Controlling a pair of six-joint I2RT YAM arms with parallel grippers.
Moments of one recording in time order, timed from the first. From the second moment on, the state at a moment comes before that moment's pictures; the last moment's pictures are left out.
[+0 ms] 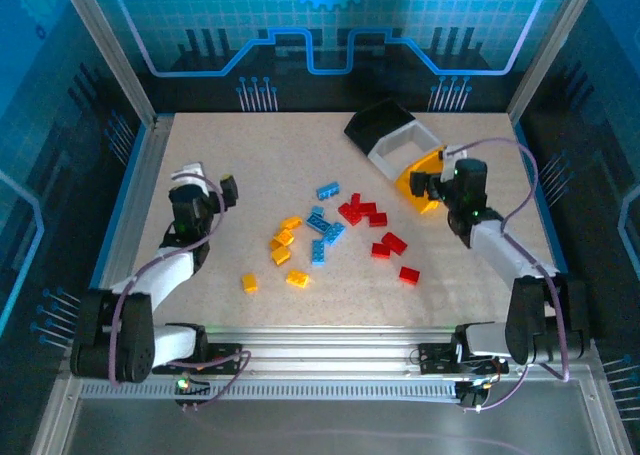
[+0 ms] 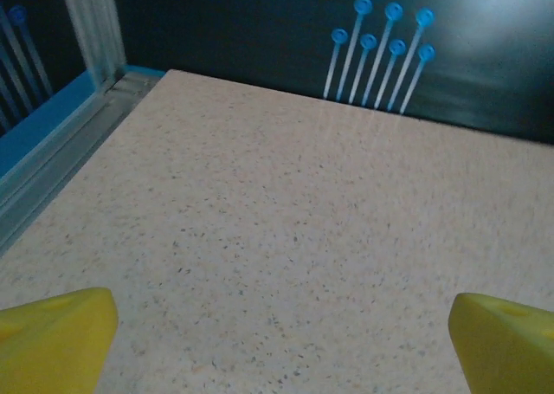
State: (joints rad) left arm -0.03 1.21 0.54 0.34 -0.23 -0.25; right arm 0.07 1.33 0.83 0.01 0.00 0.05
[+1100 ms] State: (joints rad) left arm -0.34 0.98 0.79 -0.64 0.04 -0.67; right arm 0.27 1.30 0.83 -0.99 -0.25 0.52
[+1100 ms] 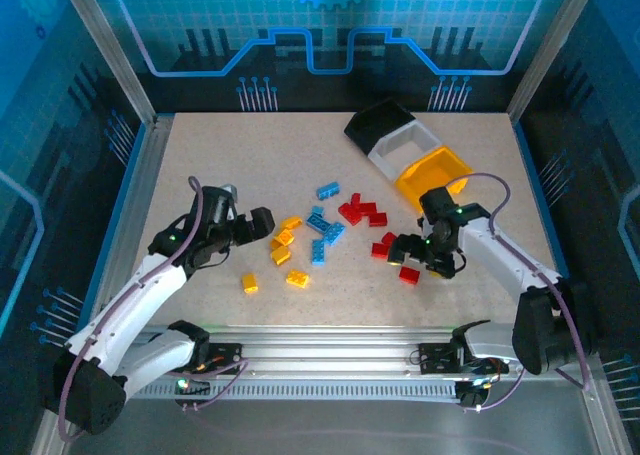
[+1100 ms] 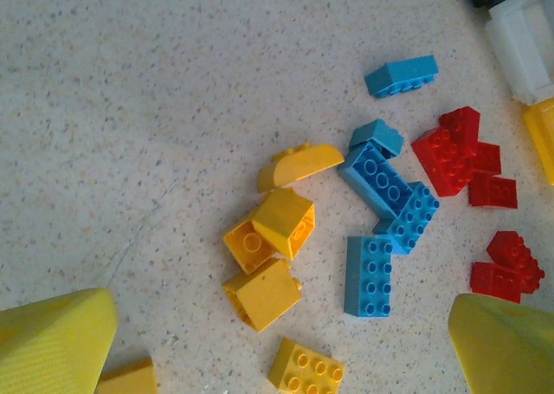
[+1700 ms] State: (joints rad) left arm -0.35 0.95 0.79 -0.66 0.05 -0.69; right arm 0.27 1.46 0.82 -0.84 -0.27 0.42
